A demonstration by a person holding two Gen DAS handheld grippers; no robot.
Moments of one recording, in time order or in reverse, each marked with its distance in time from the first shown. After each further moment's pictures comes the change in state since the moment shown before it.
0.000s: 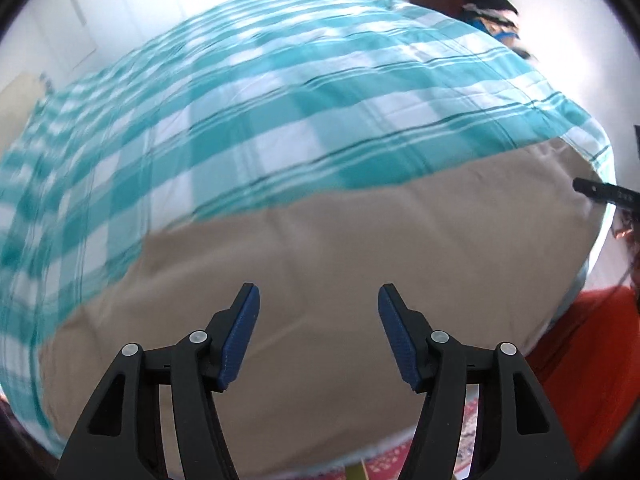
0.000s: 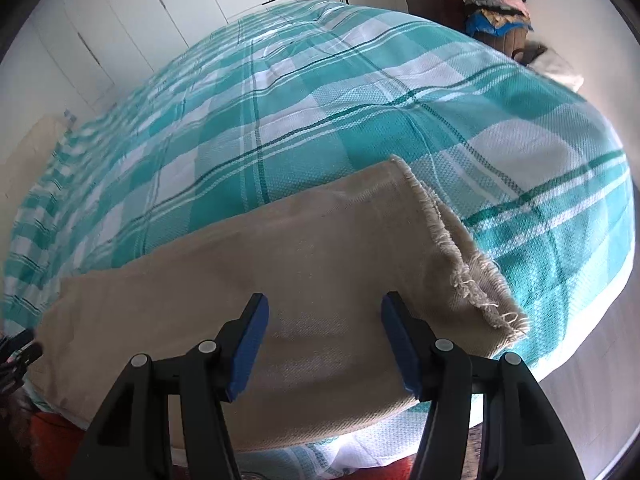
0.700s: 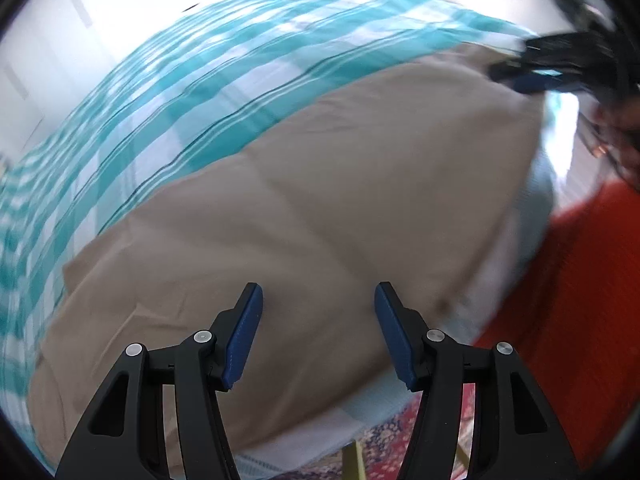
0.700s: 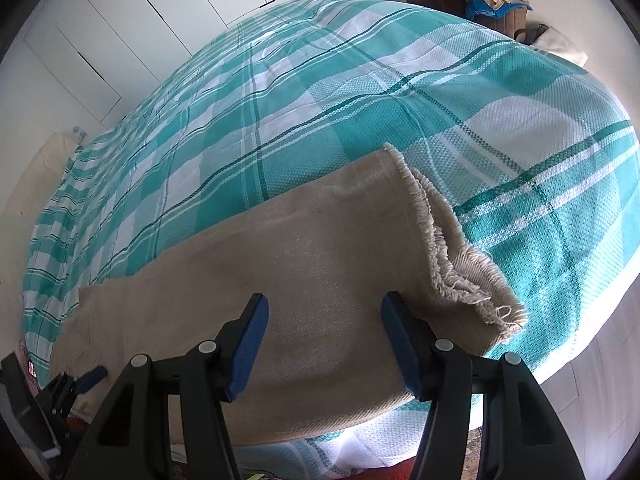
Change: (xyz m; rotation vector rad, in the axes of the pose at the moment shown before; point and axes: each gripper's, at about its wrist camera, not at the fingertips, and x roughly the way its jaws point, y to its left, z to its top) left arm 0.016 -0.121 -0.059 0.276 -0.039 -0.073; right arm 0.002 -0.013 -0.003 0.047 0.013 0.063
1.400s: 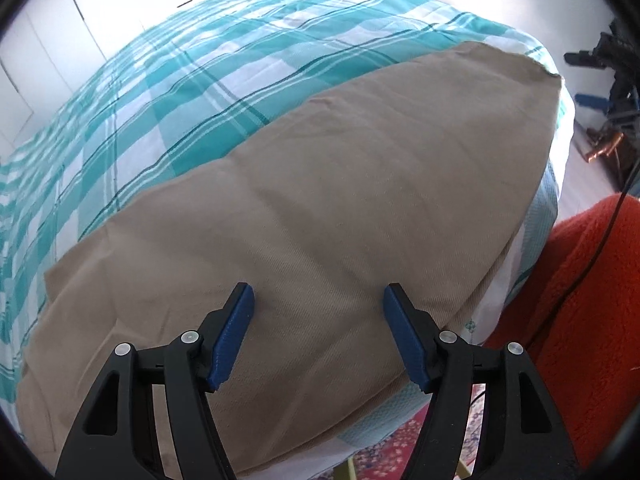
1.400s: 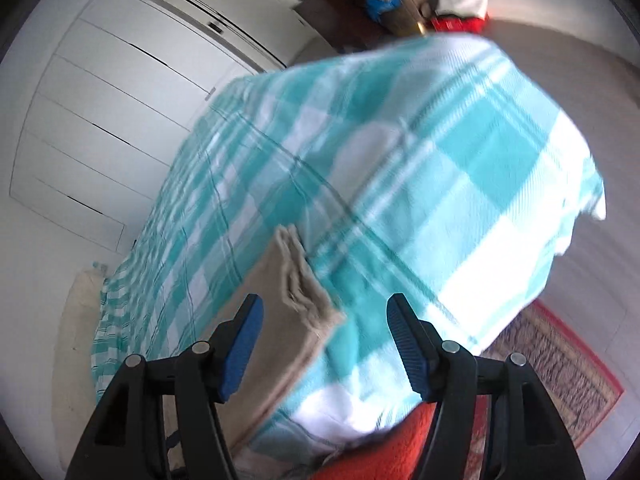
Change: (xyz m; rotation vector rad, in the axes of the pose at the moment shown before) left arm 0.024 0.004 0.007 -0.035 0.001 -0.018; right arm -0.081 -0.109 -0.022 0.441 -0.144 0.157
